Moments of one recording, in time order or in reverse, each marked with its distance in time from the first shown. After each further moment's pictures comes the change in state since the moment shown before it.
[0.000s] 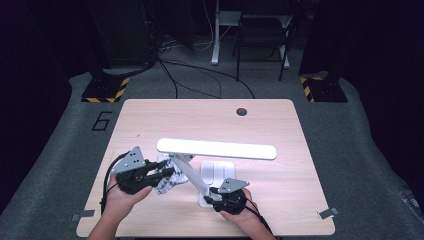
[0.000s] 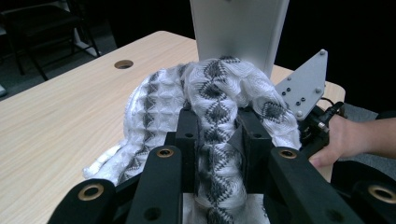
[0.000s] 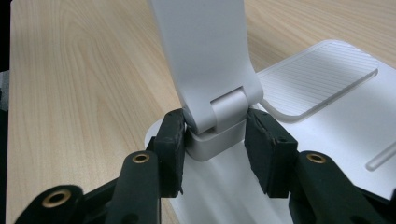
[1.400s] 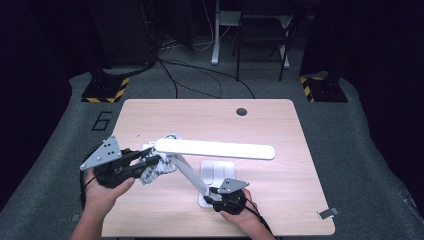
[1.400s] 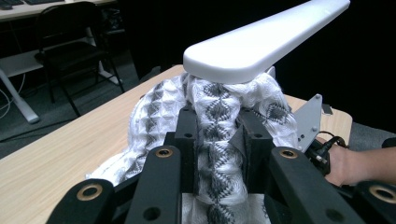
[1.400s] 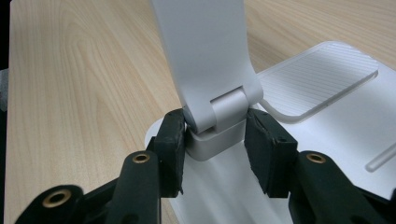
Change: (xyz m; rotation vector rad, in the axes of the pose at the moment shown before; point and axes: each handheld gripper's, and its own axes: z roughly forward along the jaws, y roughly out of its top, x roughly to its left) left arm 0.004 0.030 -0.046 -0.097 0.058 0.035; right arm 0.001 0.000 0.000 0.000 0.001 -0.002
